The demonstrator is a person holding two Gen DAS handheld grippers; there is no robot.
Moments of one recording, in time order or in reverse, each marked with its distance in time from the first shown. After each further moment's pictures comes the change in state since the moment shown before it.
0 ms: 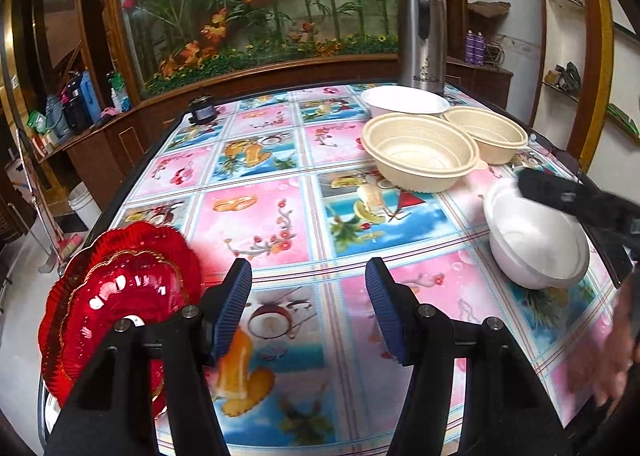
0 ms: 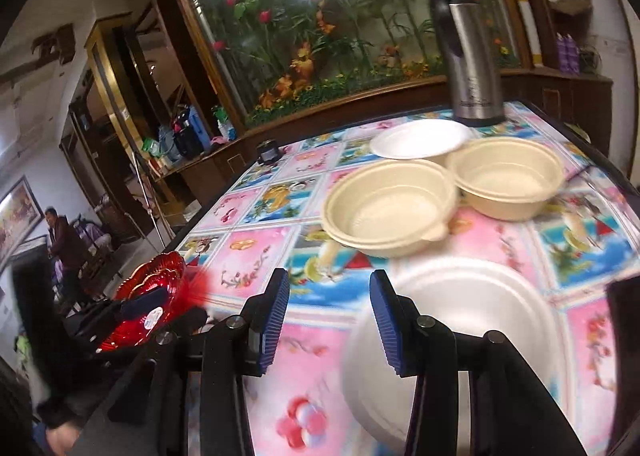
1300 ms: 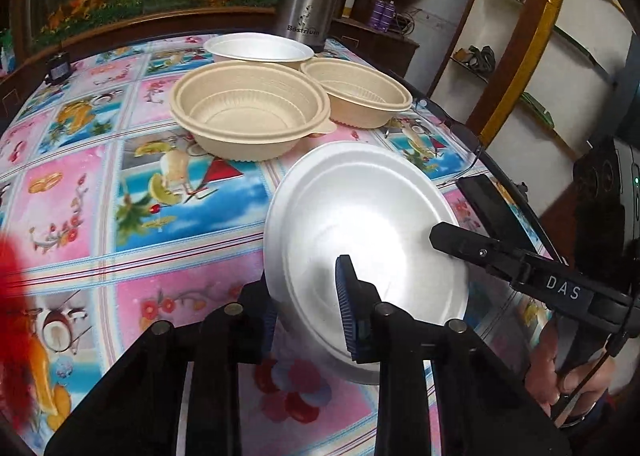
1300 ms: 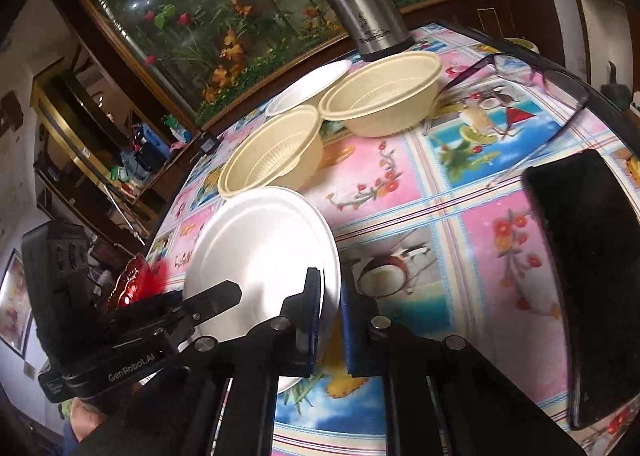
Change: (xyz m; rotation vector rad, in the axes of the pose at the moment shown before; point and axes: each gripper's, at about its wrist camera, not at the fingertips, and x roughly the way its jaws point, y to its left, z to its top) left arm 0.035 -0.081 0.014 -0.014 0.182 -0.444; right arm -0.017 -0.094 -0.032 0.247 0.133 -0.056
